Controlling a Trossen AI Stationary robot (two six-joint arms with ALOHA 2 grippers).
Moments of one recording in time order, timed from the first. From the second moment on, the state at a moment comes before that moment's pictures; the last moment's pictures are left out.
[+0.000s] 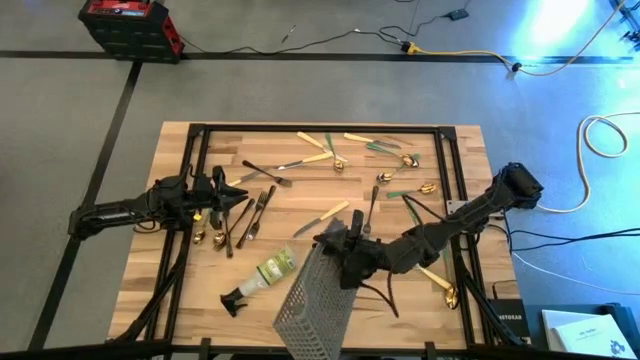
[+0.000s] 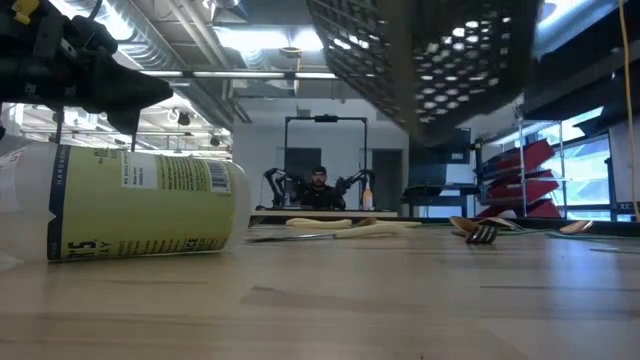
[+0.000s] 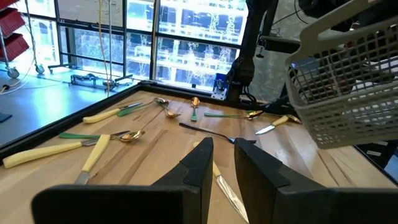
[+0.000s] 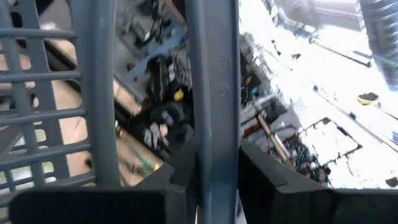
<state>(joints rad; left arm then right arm) 0.18 0.01 0.01 0.01 0.02 -0.14 0.51 1.58 1.13 0.45 0.67 -0.87</state>
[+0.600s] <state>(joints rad) 0.18 0.01 0.01 0.01 0.02 -0.14 0.46 1.58 0.86 1.10 0.50 -1.13</state>
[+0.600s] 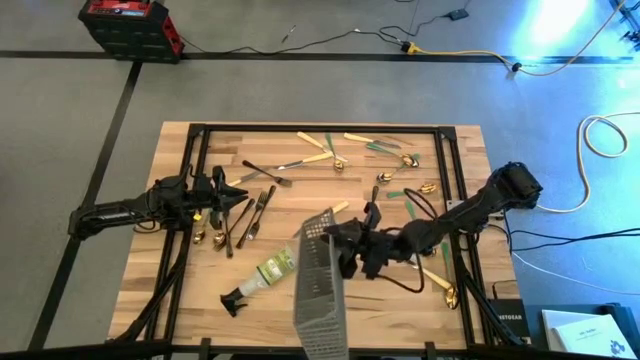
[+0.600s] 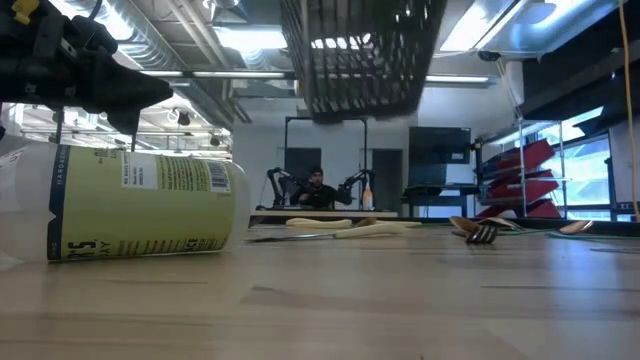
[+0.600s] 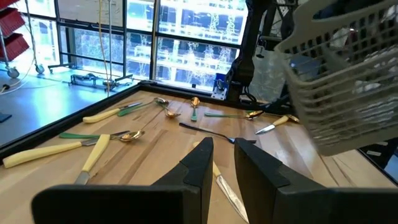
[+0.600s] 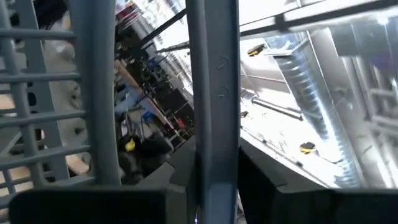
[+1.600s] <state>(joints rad) 0.18 0.01 0.01 0.01 0.02 -0.14 0.54 1.82 0.79 1.56 0.80 -1.68</state>
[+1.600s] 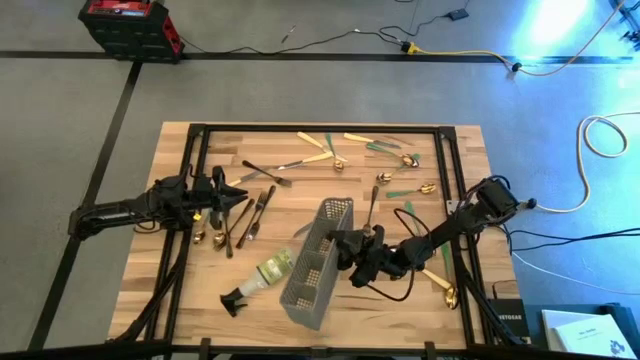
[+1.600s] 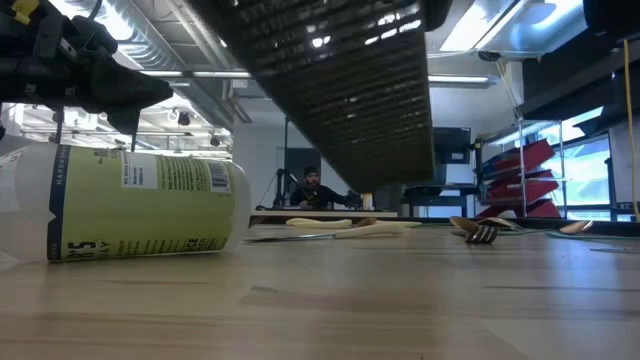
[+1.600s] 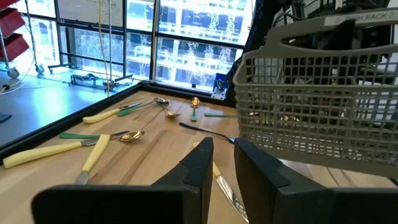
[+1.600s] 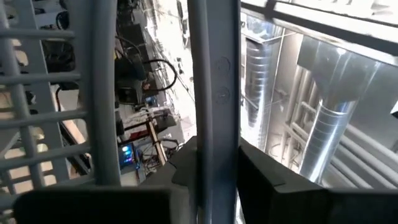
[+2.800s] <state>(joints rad) 0.18 0.01 0.01 0.01 0.02 -0.14 0.59 1.88 0.75 1.31 0.91 -1.53</state>
